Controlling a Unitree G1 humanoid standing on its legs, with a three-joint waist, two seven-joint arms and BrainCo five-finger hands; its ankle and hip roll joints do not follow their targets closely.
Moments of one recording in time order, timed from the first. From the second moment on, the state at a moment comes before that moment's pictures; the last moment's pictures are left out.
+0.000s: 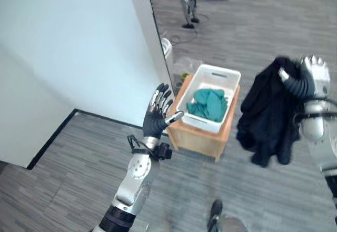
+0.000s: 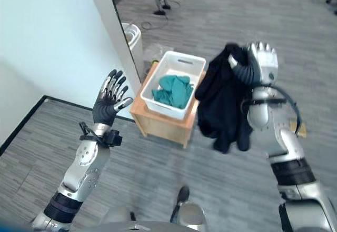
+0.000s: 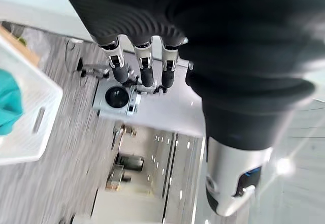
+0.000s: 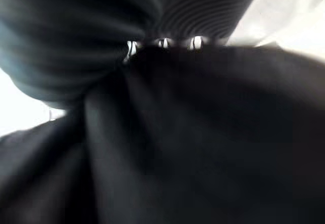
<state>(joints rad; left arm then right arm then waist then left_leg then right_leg) -0.08 0.31 -0.30 -0.18 -0.51 -0.21 0.23 -0.51 -0.84 0.10 0.00 -0.46 0.02 -0.40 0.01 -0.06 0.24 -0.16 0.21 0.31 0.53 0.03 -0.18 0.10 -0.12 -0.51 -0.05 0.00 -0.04</state>
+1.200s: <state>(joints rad) 0.18 0.41 -0.23 -0.06 -0.59 -0.17 0.10 -0.63 -0.94 0.37 0.71 -0.55 0.09 -0.34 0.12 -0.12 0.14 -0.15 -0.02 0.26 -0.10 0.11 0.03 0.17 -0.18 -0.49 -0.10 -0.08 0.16</state>
